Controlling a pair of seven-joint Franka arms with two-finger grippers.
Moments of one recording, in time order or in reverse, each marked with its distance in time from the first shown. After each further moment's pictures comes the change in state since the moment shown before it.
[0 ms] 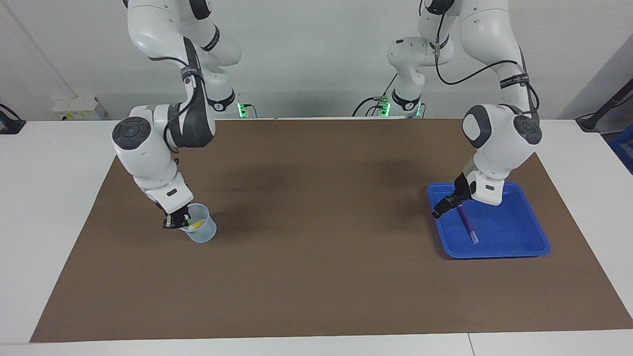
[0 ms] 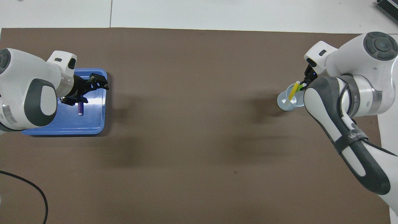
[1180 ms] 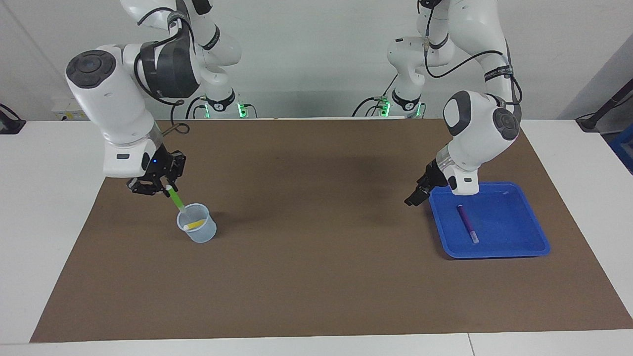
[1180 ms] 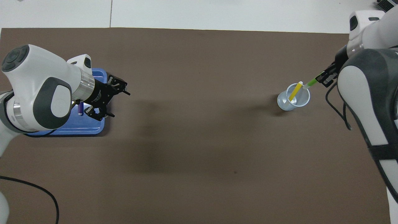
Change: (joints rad) left arm -0.081 -0.050 -0.023 0.035 -0.197 -0.204 -0.519; right arm 0.033 -0.027 0.010 0.312 0.063 -0.365 0.841
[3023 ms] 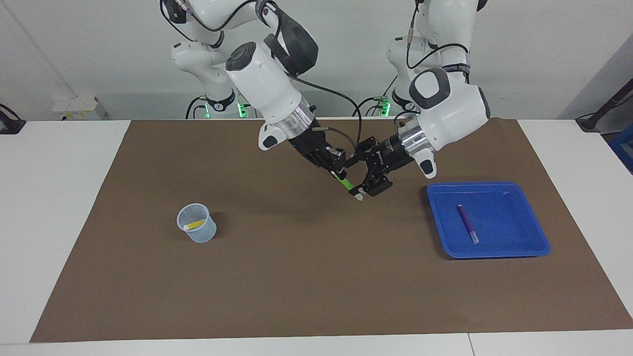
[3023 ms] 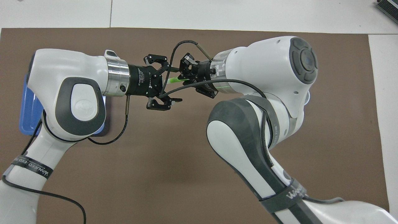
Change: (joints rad) left arm -0.105 -0.013 -0.106 0.078 -0.530 0.194 -0.530; right arm 0.417 0.038 0.008 -0.085 0.490 0.545 1.576
